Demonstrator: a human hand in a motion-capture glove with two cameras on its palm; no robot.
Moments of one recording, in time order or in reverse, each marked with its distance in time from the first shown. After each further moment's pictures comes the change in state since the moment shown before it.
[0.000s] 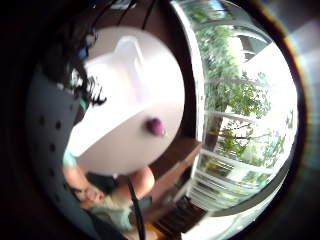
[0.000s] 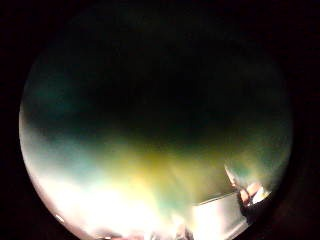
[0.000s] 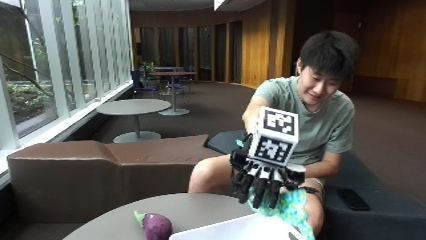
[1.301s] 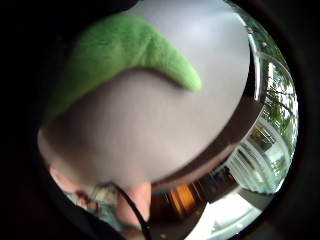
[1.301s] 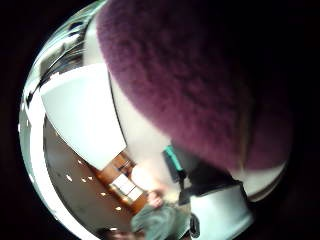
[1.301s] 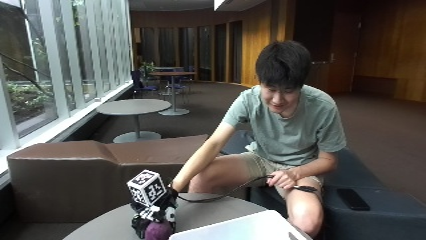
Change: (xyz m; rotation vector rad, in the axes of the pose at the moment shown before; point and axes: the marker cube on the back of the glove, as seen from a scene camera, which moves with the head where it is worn) arm 0.292 0.064 0.390 -0.062 -0.500 0.428
